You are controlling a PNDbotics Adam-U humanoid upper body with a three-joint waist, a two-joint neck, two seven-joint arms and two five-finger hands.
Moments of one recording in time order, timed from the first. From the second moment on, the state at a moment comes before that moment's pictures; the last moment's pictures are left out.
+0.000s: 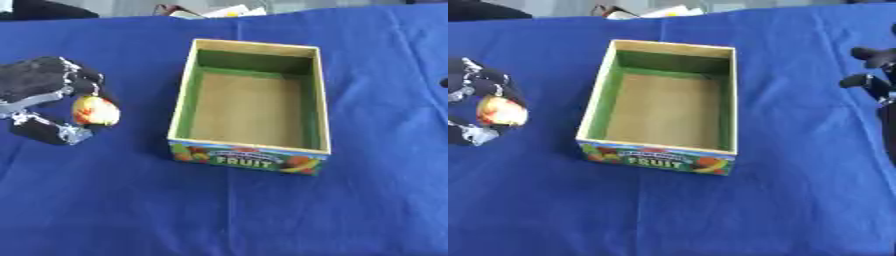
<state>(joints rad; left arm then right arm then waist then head) -0.60 0.76 -0.16 -1.58 -0.53 -0.72 -0.38 -0.21 -0.25 -0.21 -1.98 -0.44 -0.09 0.21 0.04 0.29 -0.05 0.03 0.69</state>
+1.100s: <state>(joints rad) -0.95 0.34 -0.13 -1.34 -0.60 -0.66 -0.45 -0.22 -0.27 -0.23 -1.98 -0.49 -0.14 0.17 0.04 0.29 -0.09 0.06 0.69</state>
